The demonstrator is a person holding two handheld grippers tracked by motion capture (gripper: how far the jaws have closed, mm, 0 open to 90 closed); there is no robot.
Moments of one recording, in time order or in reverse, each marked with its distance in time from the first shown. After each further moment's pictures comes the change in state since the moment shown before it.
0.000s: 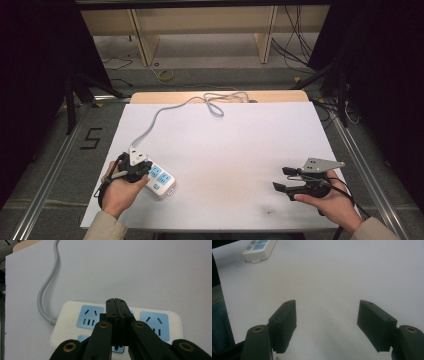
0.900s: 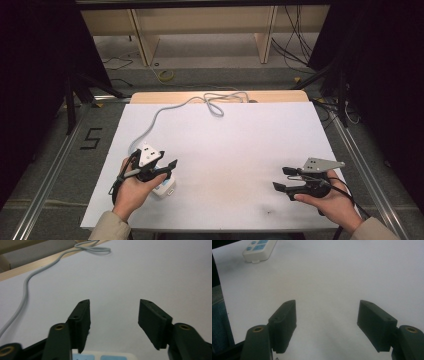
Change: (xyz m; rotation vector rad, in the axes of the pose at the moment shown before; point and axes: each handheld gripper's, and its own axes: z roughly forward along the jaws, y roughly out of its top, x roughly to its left) left arm -0.033 0.022 0.009 -0.215 -0.159 0.019; right arm 0.000 0.000 0.000 -0.002 -0.001 0.000
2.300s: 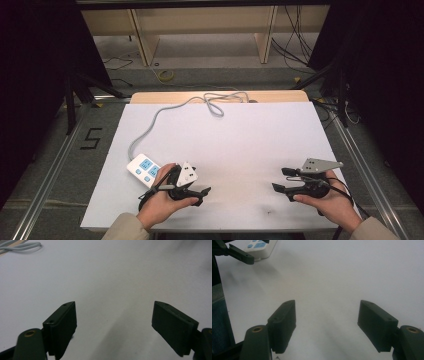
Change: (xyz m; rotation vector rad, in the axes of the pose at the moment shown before) left arm -0.074 -0.011 0.029 0.088 -0.227 0.214; right arm 0.000 -0.001 0.003 0.009 0.011 -0.006
